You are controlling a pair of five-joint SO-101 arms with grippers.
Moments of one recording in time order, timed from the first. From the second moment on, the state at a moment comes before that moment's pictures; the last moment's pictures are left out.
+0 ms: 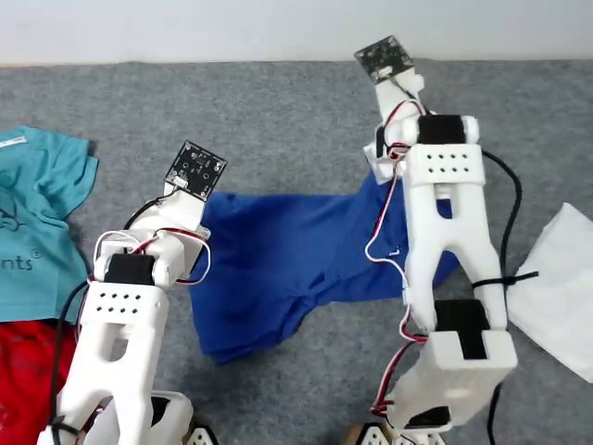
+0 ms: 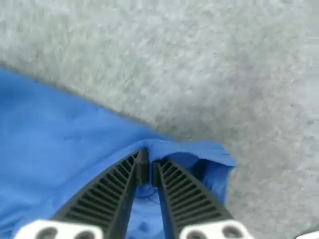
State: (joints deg) left arm -0.2 -34.9 51.6 48.4 -16.8; right arm -5.8 11.5 -15.3 73.0 22.1
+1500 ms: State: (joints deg) left arm -0.2 -34.9 51.6 48.4 -16.8; right arm 18.5 28.5 -9.4 86.1 17.3
